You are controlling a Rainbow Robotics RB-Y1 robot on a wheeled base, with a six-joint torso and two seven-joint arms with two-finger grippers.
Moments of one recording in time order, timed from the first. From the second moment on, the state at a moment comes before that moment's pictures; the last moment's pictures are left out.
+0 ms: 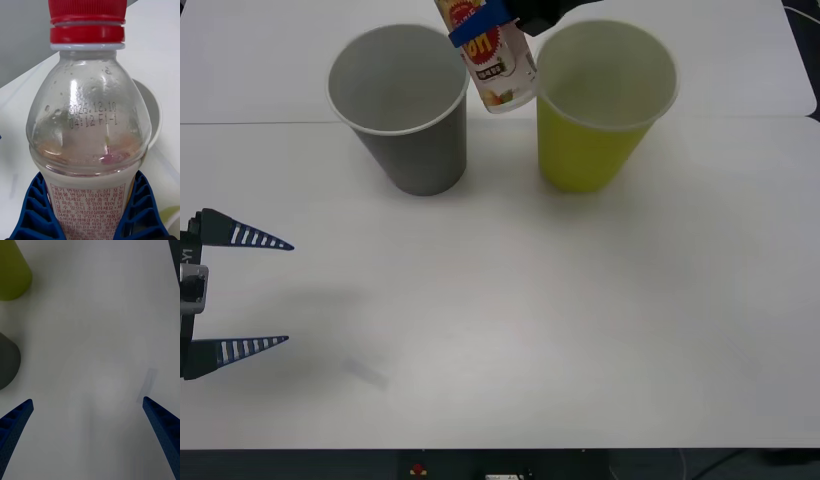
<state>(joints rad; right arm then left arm) -1.28 -0.59 0.39 -1.44 1.78 -1.33 -1.35 0.26 1.13 0.26 -2.01 -1.31 -1.13 -0.09</state>
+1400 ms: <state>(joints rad) -1.48 -0.26 0.54 -0.98 2.05 -1.02 -1.32 0.26 1.13 0.26 -2.01 -1.31 -1.13 -0.09</state>
